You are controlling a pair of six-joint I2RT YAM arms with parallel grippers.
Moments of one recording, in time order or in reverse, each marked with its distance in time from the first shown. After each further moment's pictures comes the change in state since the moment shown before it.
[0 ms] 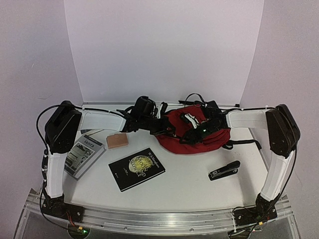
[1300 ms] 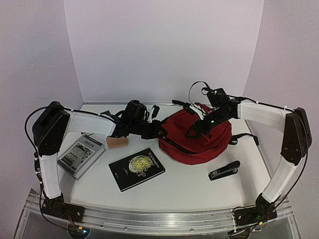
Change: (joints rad) left arm 0.015 -0.149 -0.227 0.056 -0.044 0.027; right arm -0.021 -0.160 0.082 -0.255 0.092 -0.197
